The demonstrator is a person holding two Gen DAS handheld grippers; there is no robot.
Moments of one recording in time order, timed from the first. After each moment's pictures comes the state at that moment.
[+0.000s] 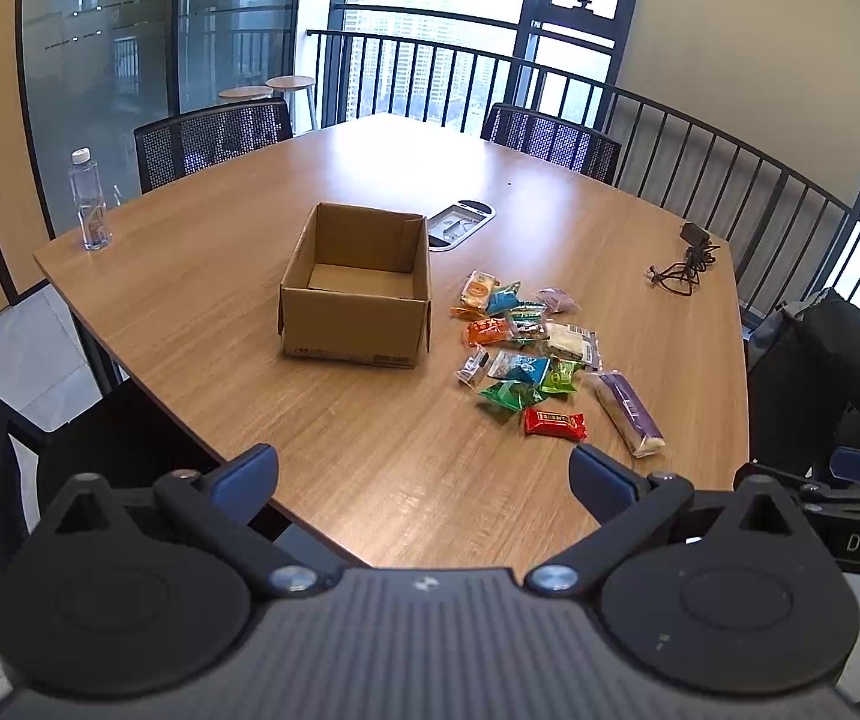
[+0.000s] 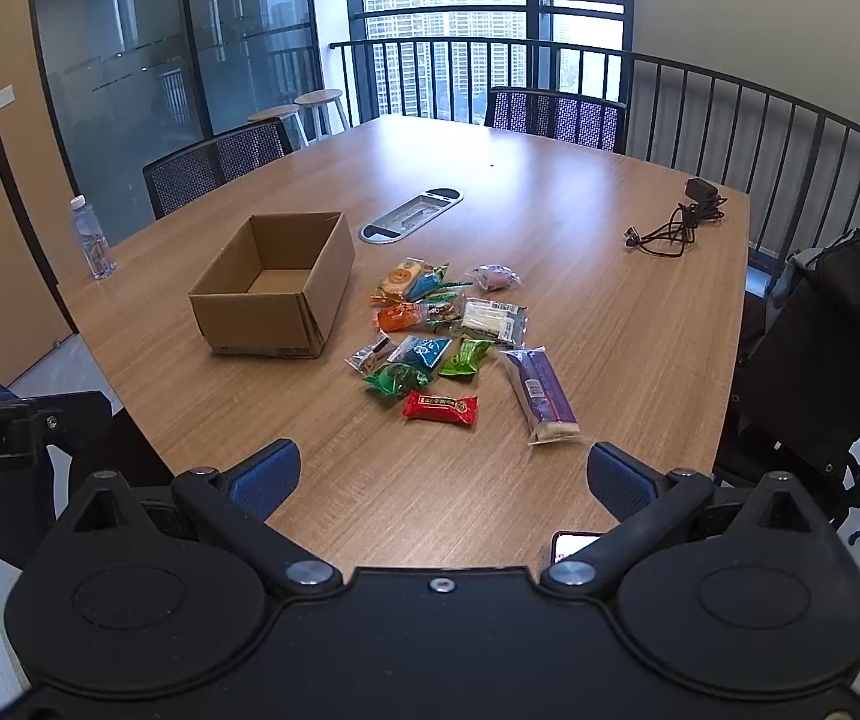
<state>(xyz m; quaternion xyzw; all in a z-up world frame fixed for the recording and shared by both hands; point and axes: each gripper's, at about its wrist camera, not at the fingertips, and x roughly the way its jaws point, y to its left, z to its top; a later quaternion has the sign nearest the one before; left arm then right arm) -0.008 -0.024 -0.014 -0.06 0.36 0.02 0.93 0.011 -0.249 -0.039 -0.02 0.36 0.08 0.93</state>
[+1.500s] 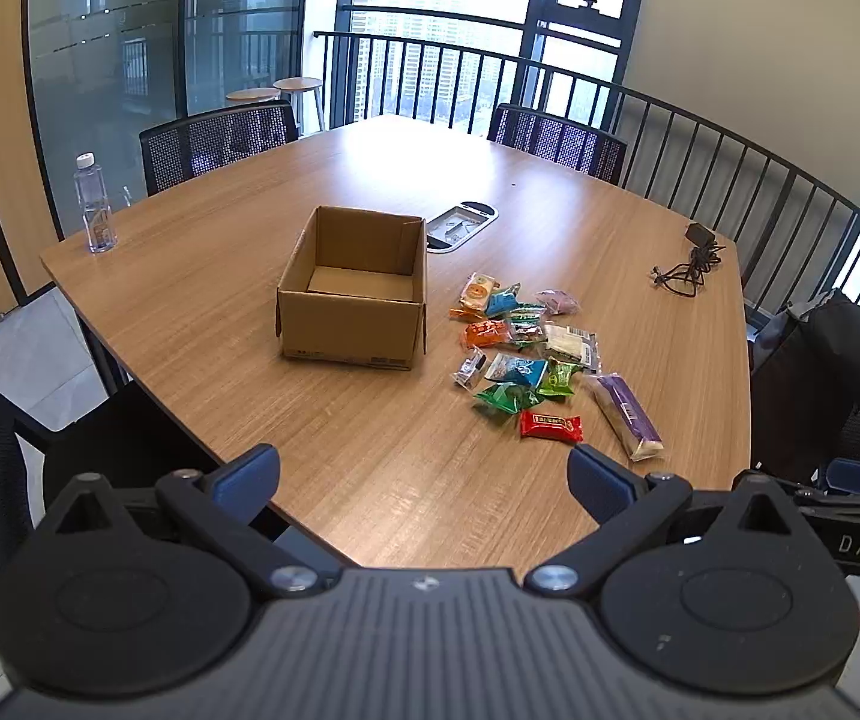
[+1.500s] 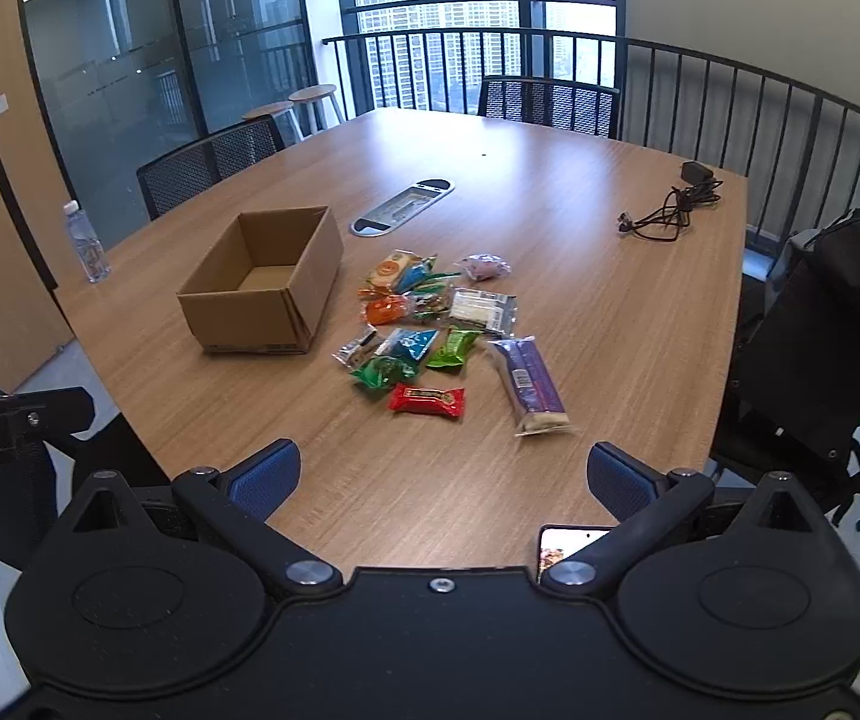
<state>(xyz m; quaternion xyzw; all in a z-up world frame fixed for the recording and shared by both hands) -0.006 -0.036 -0.011 -0.06 0.37 0.03 0.93 0.019 -0.269 -0.042 0.00 0.36 0.09 0.93</state>
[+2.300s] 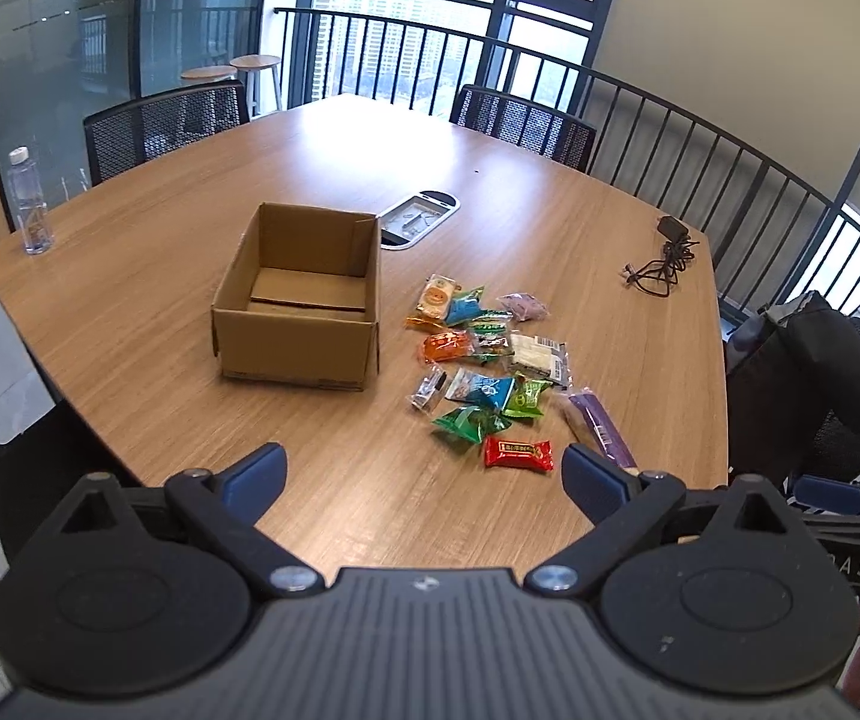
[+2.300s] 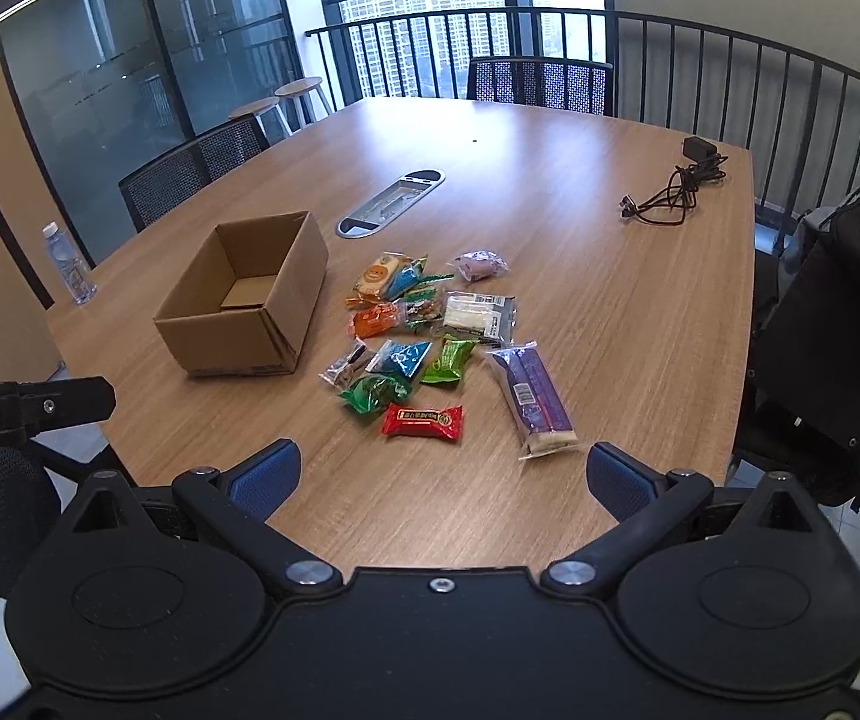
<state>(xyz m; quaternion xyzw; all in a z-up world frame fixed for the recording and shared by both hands) 0.064 -0.035 -0.015 -0.08 0.39 -0.02 0.92 0.070 -0.277 -0.050 0.03 0.38 0.08 0.92</state>
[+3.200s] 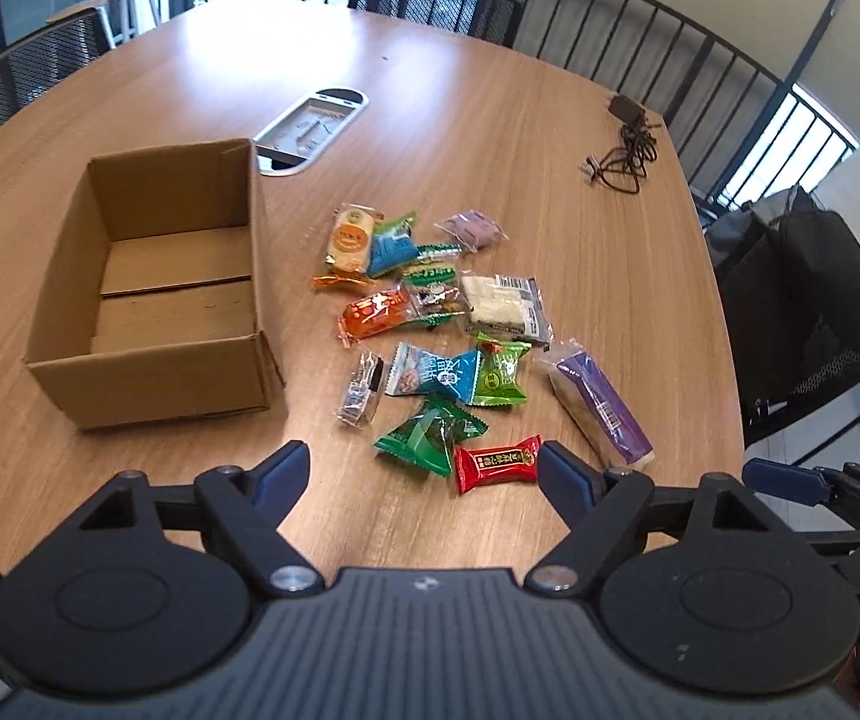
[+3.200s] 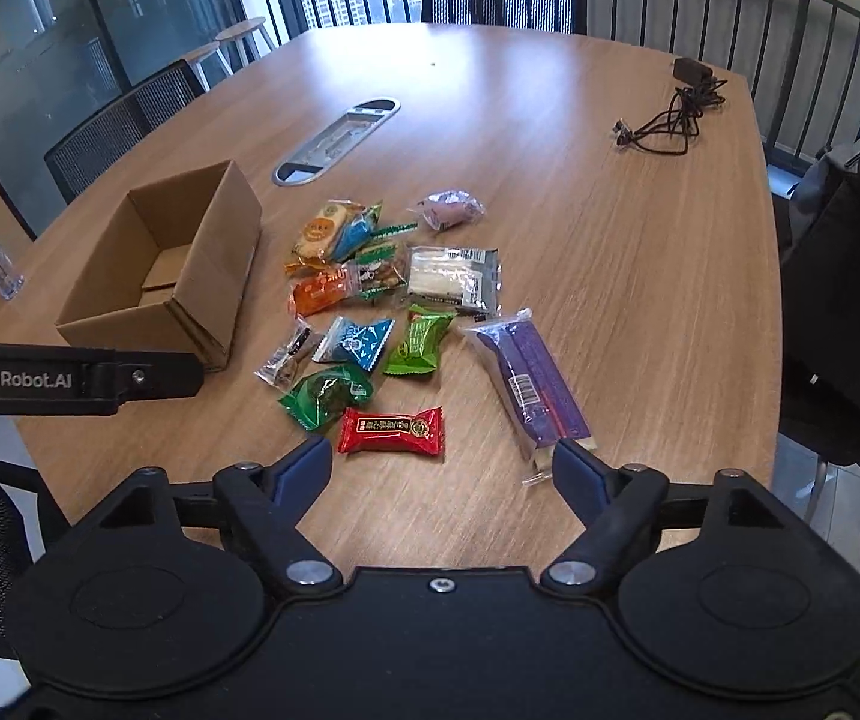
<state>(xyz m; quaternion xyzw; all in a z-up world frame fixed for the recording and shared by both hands) 0.217 -0.057 -0.089 -0.03 0.49 -0.13 0.86 0.163 -0.260 -0.108 0.04 0.46 0.04 0.89</state>
